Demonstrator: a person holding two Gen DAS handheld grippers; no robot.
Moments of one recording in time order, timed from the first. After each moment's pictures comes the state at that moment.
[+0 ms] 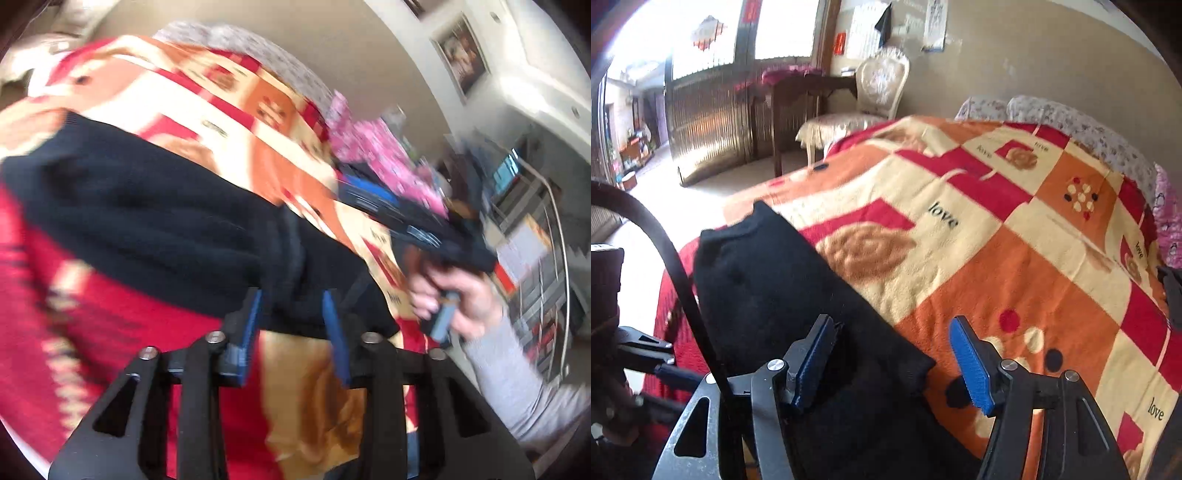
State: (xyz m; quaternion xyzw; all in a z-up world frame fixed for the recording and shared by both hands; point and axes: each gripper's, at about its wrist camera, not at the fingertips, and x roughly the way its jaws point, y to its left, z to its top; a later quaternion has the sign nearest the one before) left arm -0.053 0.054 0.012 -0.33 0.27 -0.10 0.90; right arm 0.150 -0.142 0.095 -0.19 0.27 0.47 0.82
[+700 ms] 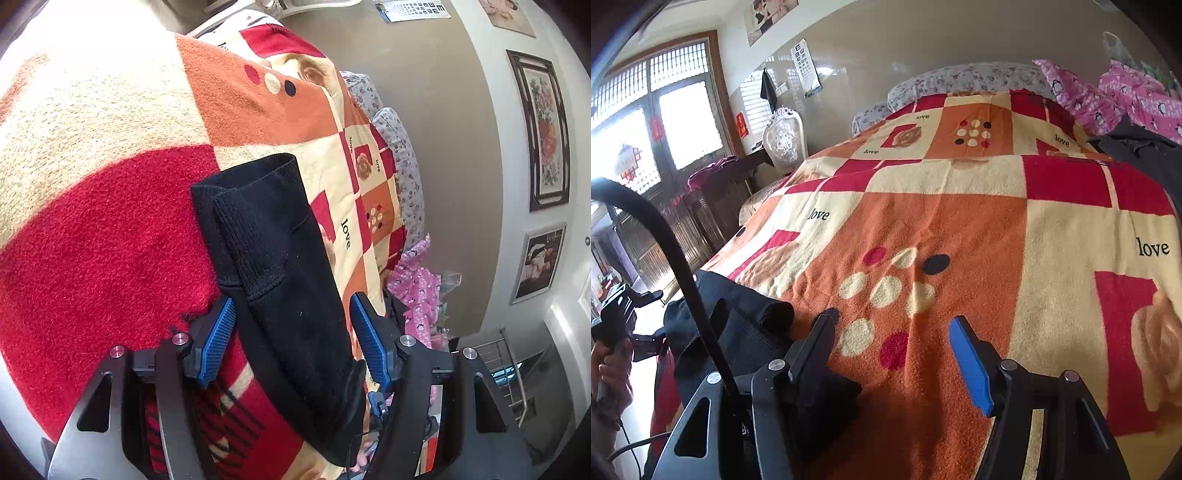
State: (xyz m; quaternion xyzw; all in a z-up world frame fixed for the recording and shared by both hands) left arm -0.057 0.185 -0.028 -0.61 0.20 0.06 0.76; right arm 0.217 -0.253 0.035 0.01 0.33 0.39 0.86
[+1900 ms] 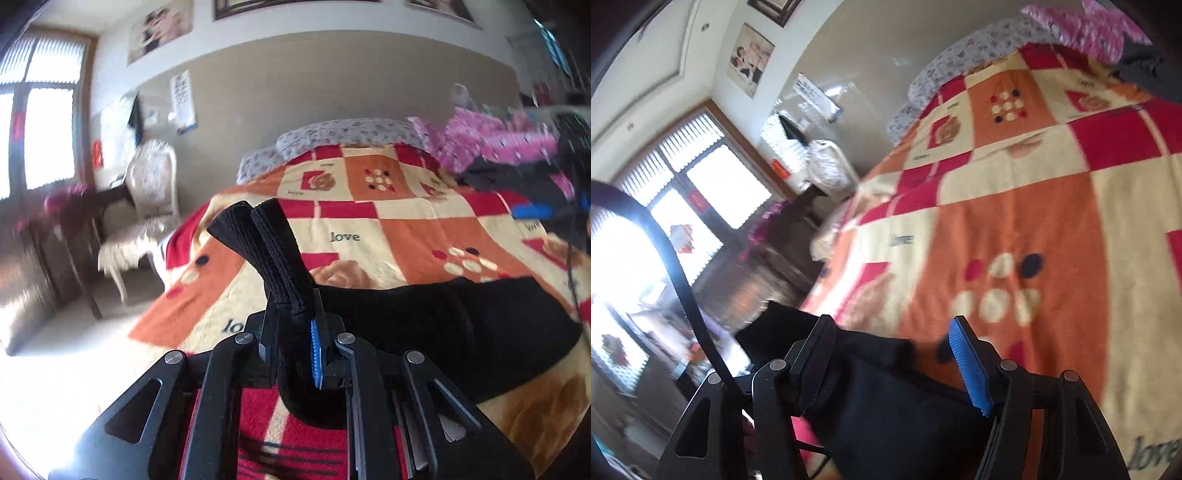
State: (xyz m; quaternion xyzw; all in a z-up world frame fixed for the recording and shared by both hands) left arm -0.017 0.016 0.036 0.07 0.18 0.18 0.96; right arm 0.218 -0.233 0.092 0.23 0.40 0.54 0.71
